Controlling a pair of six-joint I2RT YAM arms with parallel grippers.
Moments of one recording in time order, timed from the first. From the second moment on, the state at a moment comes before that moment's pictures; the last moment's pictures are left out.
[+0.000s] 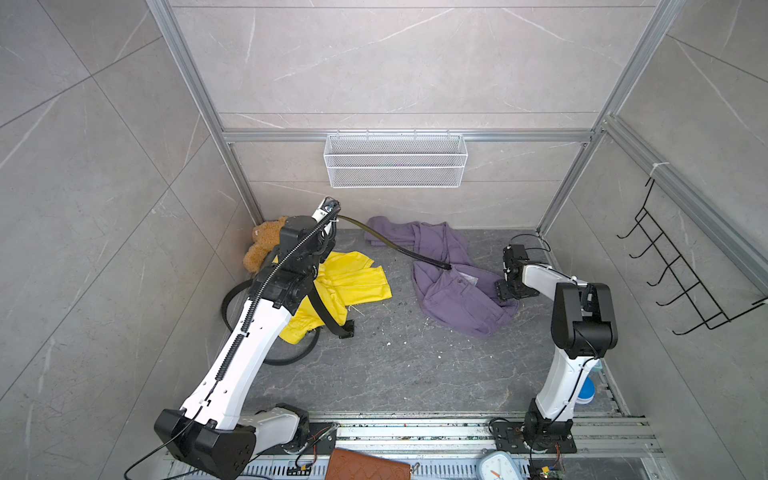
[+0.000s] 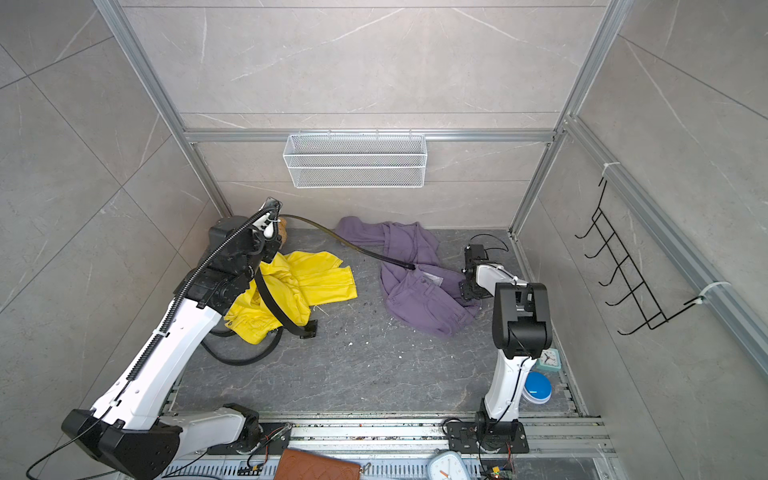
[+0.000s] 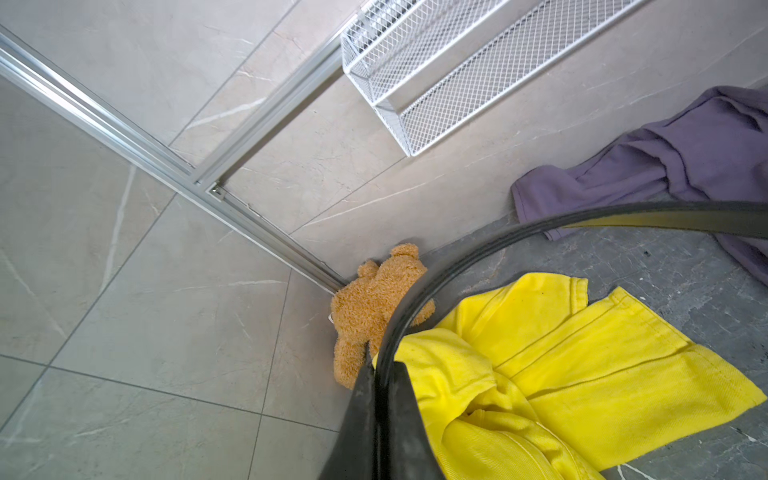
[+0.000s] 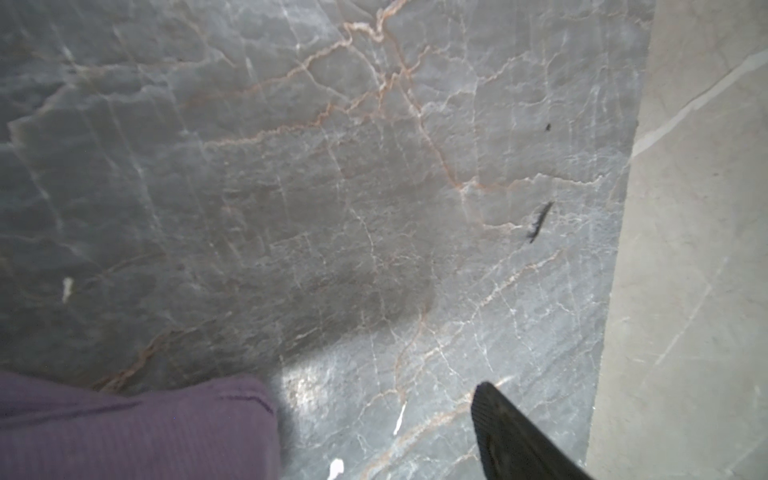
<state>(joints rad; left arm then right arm) -0.35 1.23 1.41 -0.46 -0.44 0.50 -0.03 1.97 1.31 -0.58 0.35 -0.14</state>
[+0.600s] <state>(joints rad) -0.30 1.21 1.48 -0.46 -0.46 0.53 -0.03 1.98 1.32 -0.58 0.35 -0.14</state>
